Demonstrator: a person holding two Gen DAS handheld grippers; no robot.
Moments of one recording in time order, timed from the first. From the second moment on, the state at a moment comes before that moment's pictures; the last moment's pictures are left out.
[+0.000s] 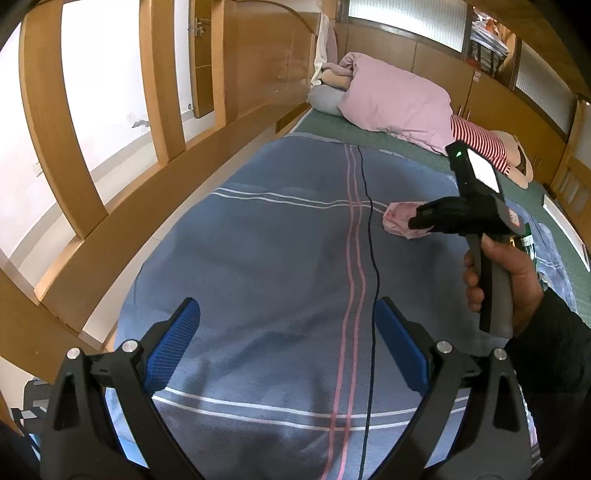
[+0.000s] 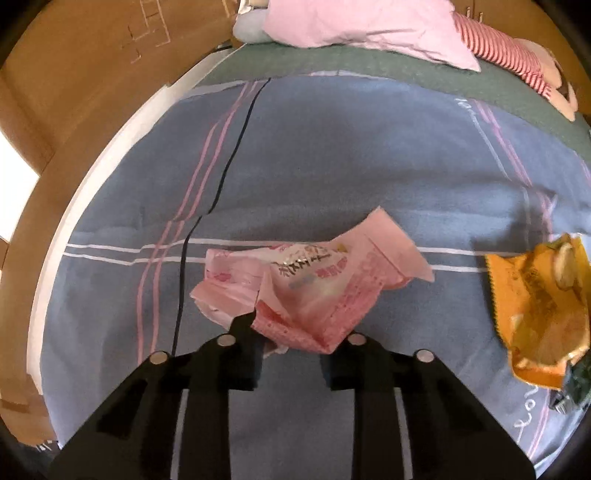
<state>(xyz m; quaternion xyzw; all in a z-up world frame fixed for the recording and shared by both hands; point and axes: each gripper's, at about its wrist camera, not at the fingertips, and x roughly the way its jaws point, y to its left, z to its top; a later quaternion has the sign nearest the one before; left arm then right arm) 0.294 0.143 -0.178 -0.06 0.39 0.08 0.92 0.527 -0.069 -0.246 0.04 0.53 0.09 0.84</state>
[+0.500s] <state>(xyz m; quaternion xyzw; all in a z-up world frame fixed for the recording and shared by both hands) 0.305 0.000 -0.166 0.01 0.39 -0.07 0.92 0.307 -0.262 -0.147 0.16 0.42 -0.01 0.89</state>
